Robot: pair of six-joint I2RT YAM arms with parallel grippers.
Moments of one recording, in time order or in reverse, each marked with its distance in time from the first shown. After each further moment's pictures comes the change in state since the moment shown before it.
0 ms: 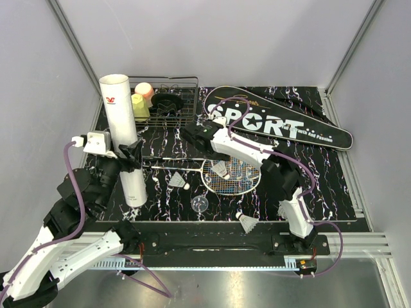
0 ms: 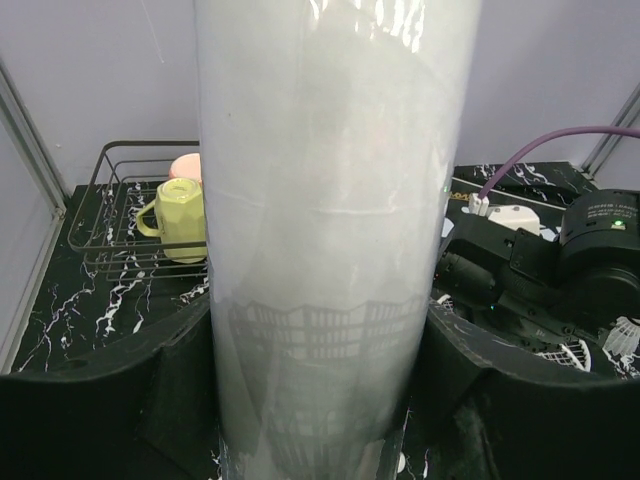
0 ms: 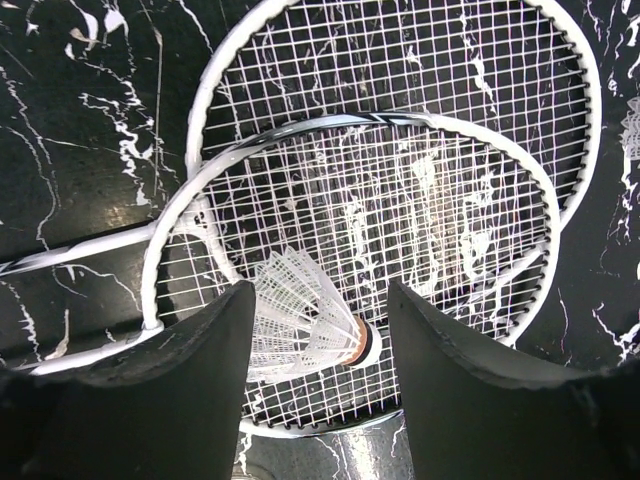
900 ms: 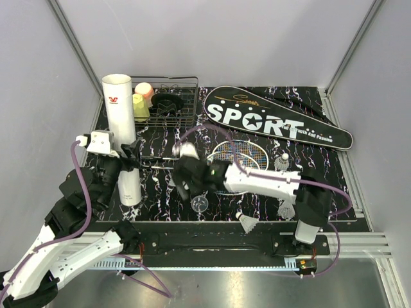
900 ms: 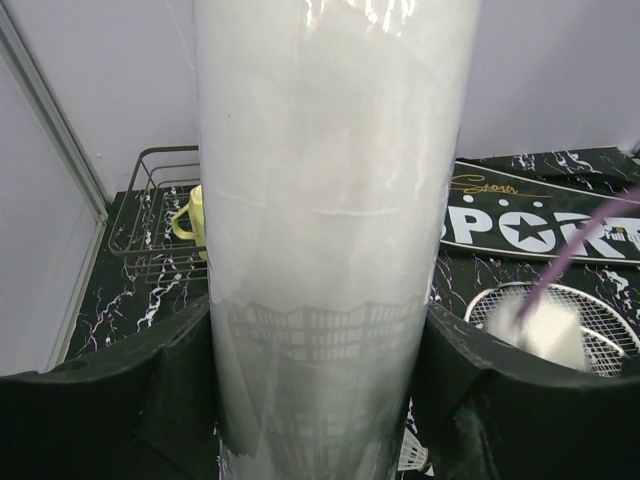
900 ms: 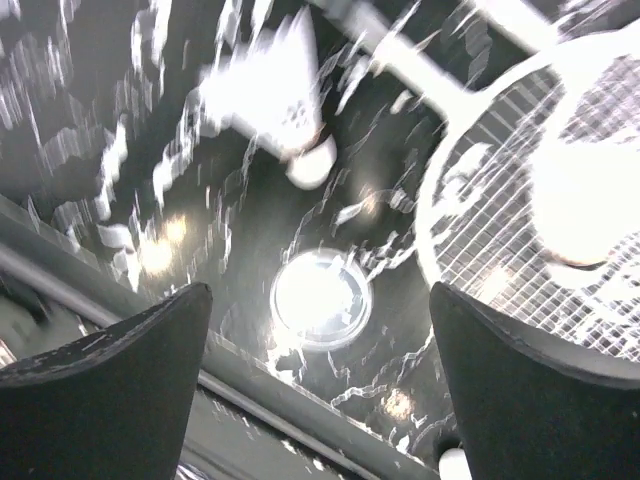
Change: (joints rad) left arm 0.000 0.003 -0.005 0.002 -0.042 0.079; right arm 0.332 -0.394 -0.569 0.629 -0.364 -0.575
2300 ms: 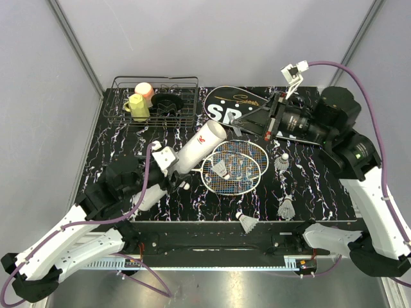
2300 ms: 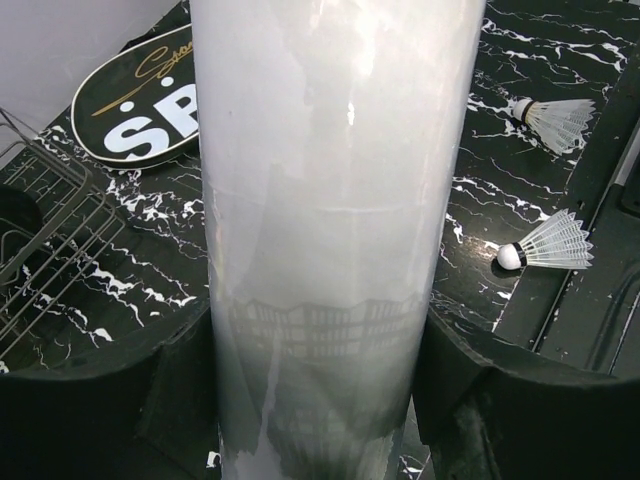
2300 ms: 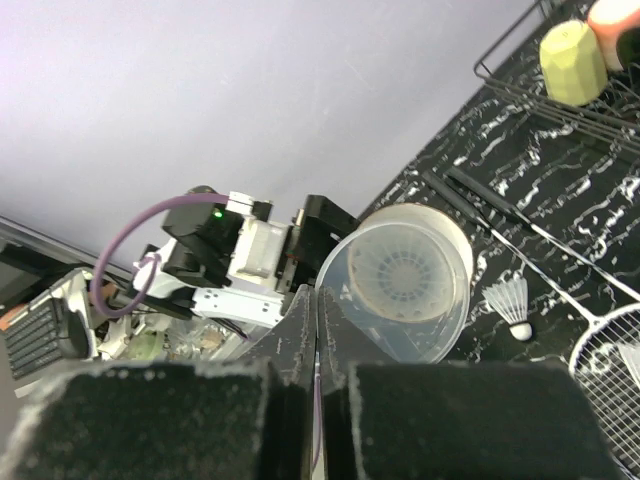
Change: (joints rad) left arm -0.003 0.177 -0.119 -0.017 0.791 0.147; right arm -0.627 -0.602 0.381 -0.080 -0.814 0.228
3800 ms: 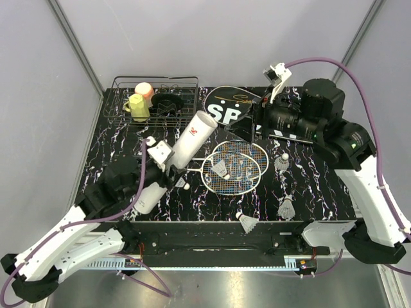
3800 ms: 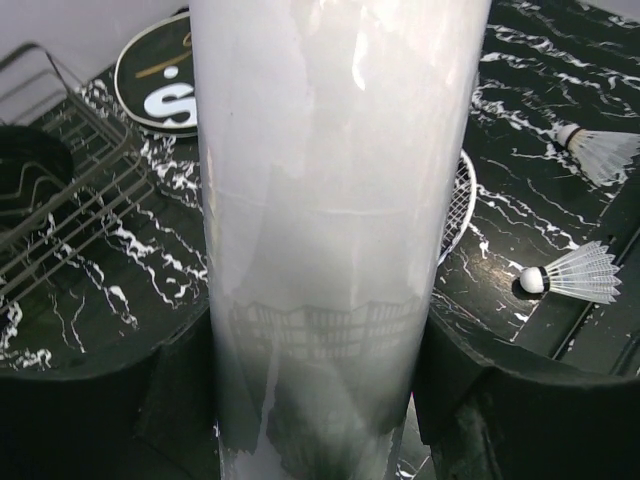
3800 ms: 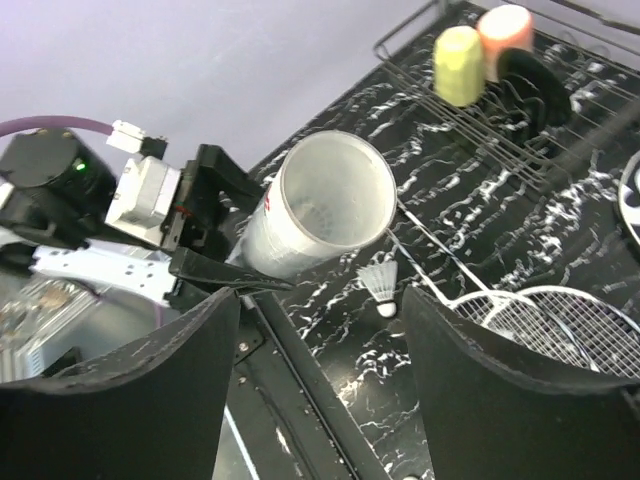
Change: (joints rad) left arm 0.003 0.008 0.003 -0.013 -0.153 -0.105; right arm 0.062 0.078 0.119 -0.193 0.175 -0.368
